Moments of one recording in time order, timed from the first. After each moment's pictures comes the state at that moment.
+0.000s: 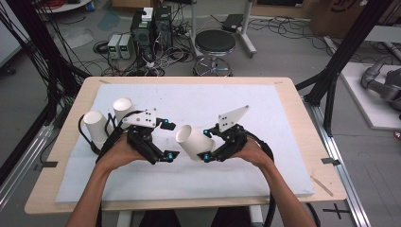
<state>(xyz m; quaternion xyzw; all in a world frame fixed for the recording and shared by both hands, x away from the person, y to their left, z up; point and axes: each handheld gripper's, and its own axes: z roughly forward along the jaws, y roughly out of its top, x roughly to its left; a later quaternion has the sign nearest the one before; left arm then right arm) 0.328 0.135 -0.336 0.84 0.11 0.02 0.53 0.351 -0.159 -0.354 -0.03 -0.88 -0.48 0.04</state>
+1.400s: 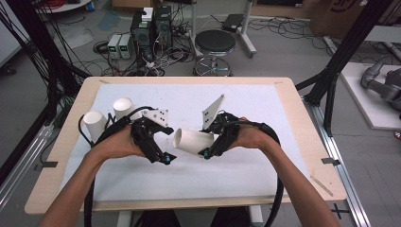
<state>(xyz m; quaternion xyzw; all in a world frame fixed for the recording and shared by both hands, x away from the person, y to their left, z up) 0.339 0.118 -0.320 0.92 0.10 -0.03 0.37 0.355 -0.126 -0.308 0.02 -0.96 -0.28 0.00</state>
